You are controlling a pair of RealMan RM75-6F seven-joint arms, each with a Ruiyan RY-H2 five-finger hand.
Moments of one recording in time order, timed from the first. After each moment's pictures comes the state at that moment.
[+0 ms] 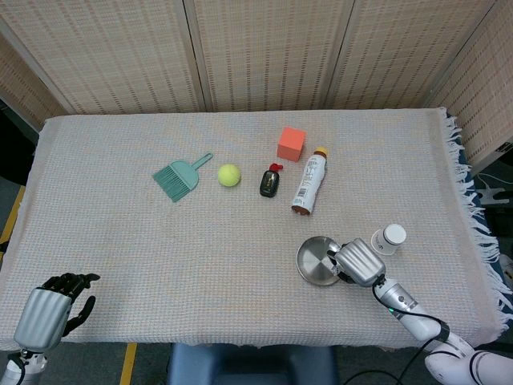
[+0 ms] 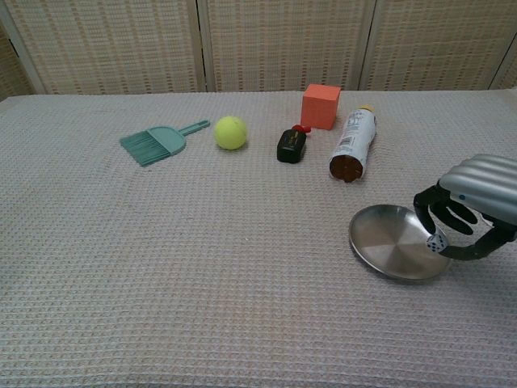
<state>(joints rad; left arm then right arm) -0.07 -1.25 0.03 -1.54 1.79 1.66 0.17 0.51 -1.47 -0.04 -1.22 -1.66 1.10 -0.08</state>
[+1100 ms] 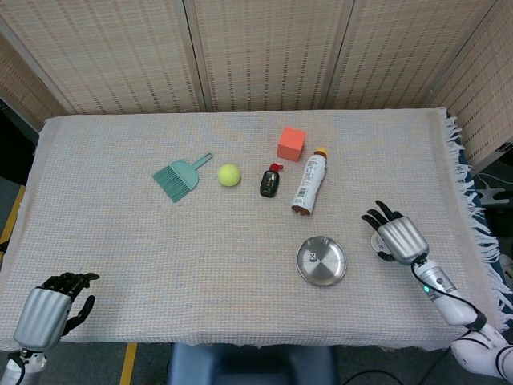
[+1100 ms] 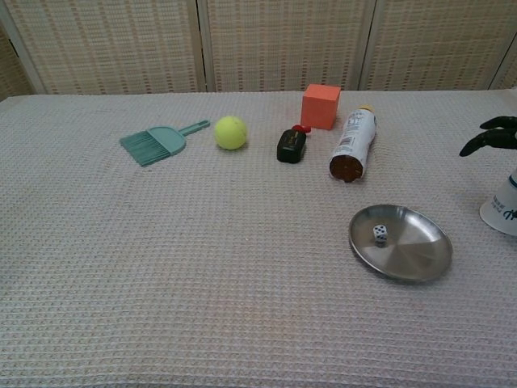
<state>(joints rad) -0.07 -1.25 0.03 -1.54 1.79 1.66 0.17 0.48 -1.38 -0.01 -1.09 -1.55 1.09 0.02</state>
